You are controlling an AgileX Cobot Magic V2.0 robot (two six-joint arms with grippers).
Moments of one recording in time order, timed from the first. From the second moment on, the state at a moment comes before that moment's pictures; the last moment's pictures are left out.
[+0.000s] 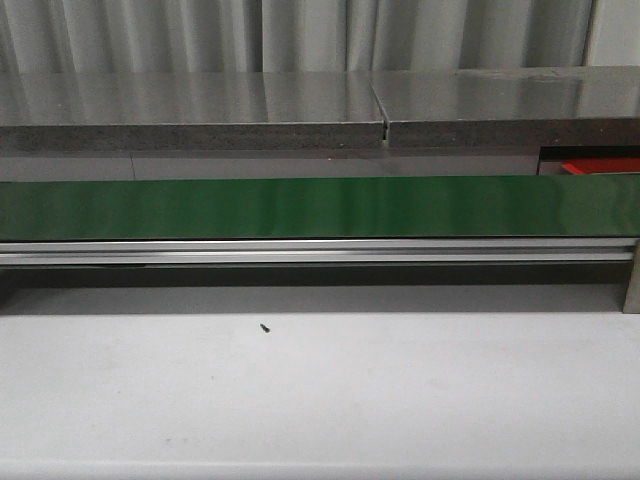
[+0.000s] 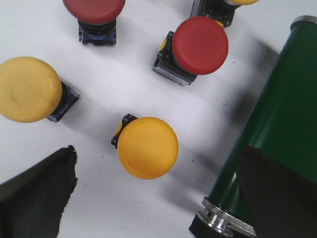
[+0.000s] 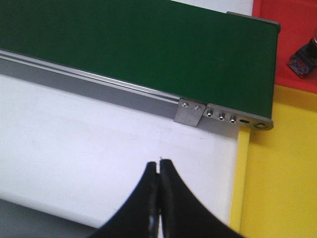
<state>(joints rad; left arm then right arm) 0.48 1.83 -1.36 -0.28 0.81 0.11 -0.05 0.79 -0.67 0.24 0.68 -0.36</state>
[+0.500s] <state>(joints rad) 0.48 1.94 -1.37 -0.31 0.76 0.11 -0.05 0.79 -0.67 0.24 0.68 -0.36</state>
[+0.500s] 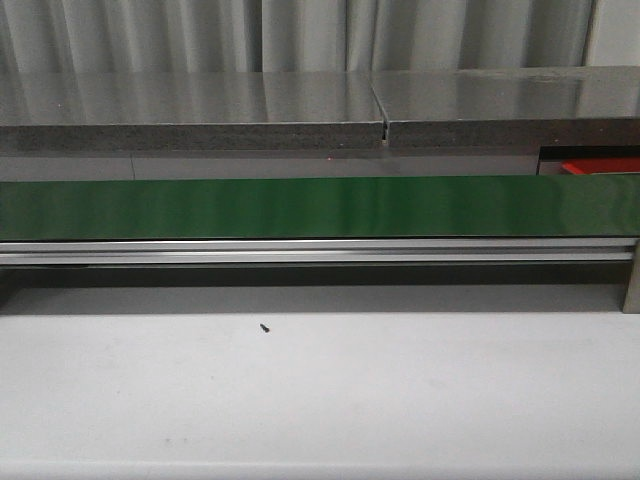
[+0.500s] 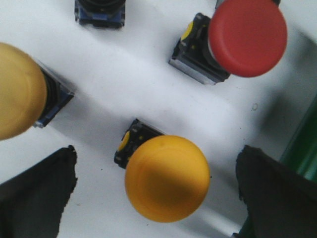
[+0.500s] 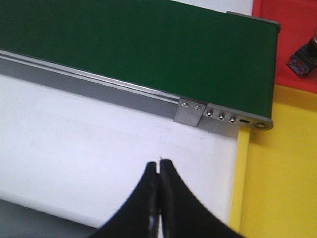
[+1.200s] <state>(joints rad) 0.48 1.80 -1.37 -0.35 0.79 0.12 -0.05 0.79 -0.67 0.24 0.68 -0.36</state>
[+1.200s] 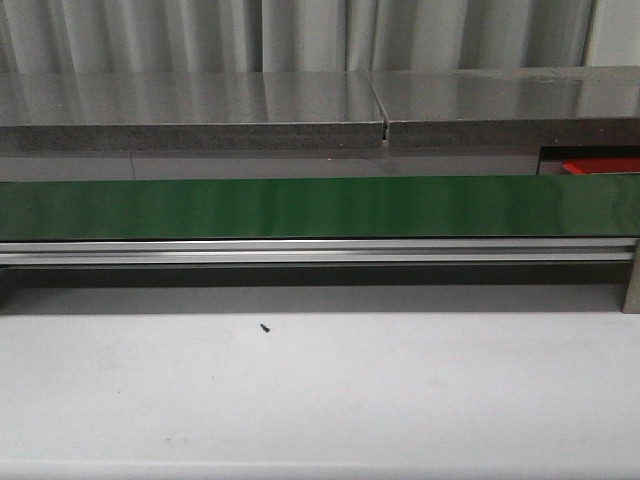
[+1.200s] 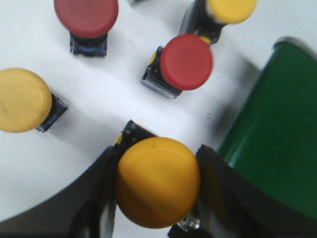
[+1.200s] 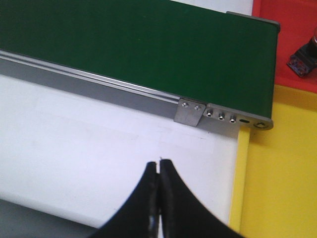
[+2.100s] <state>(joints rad) 0.23 1.85 -1.51 -0.39 0.93 0.17 -0.05 0.79 -0.67 0.24 0.68 -0.36</state>
